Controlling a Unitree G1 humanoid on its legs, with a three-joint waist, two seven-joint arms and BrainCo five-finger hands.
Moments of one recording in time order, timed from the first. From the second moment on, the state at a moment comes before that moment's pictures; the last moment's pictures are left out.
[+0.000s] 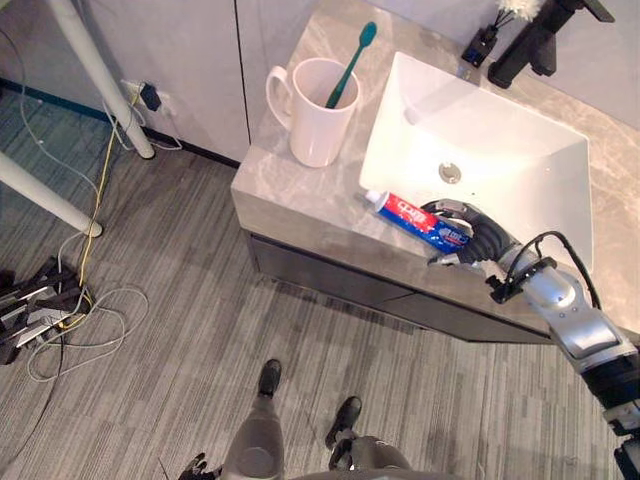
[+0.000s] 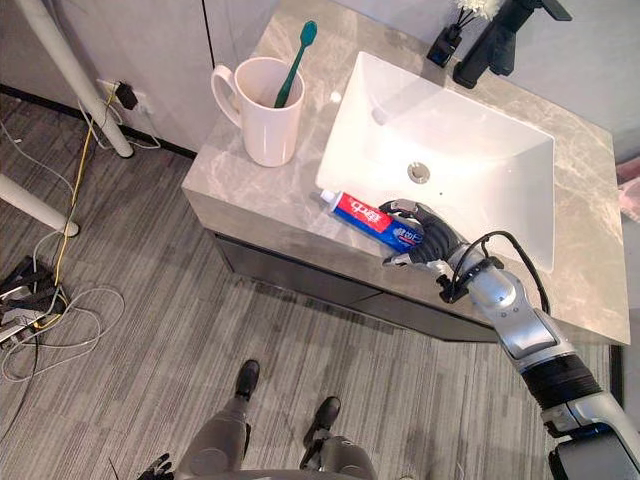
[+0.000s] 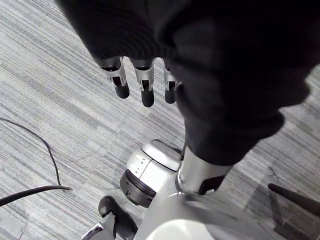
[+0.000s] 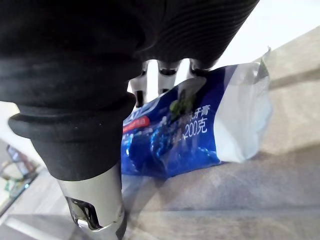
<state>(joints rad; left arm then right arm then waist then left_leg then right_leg) 0.22 0.22 0.11 1.10 -0.30 -0.14 -0.10 -0.36 -0.83 0.28 0.13 0.07 -0.23 0.15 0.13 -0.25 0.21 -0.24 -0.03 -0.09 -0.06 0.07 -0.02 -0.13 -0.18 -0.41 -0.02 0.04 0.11</state>
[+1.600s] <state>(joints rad) 0.32 0.21 -0.07 0.57 -0.44 -0.13 -0.12 -0.47 -0.73 0.04 0.21 0.12 -0.19 0.00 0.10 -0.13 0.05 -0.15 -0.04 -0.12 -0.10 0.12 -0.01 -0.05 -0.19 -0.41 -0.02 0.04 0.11</state>
